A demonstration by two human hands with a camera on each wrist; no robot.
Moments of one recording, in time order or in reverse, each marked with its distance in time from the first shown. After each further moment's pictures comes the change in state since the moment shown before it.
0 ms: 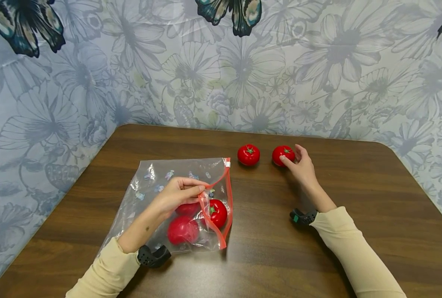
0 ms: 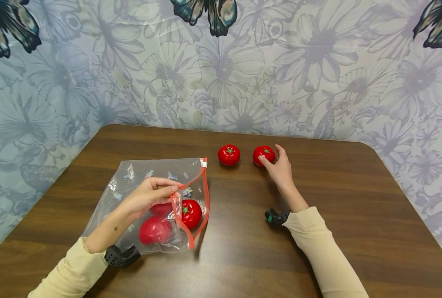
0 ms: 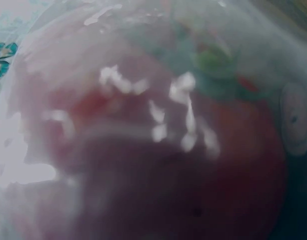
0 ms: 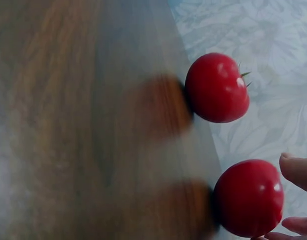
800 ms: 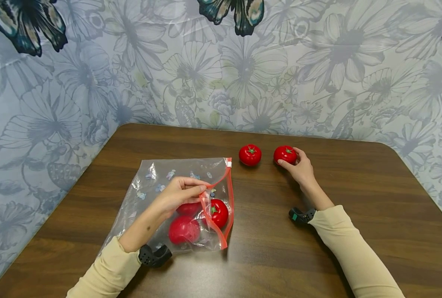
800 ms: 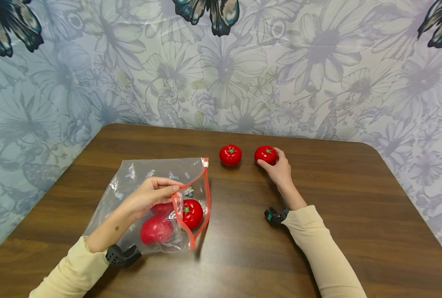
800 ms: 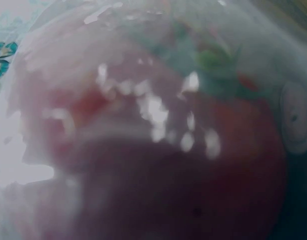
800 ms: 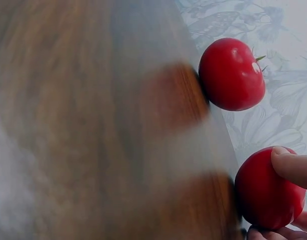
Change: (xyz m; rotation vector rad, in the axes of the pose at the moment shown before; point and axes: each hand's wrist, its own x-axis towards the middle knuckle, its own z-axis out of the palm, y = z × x) left_hand 0.001 -0.002 0.000 -0.030 -0.013 0.017; right_hand 0.010 0.012 0.007 -0.017 -0.030 0.083
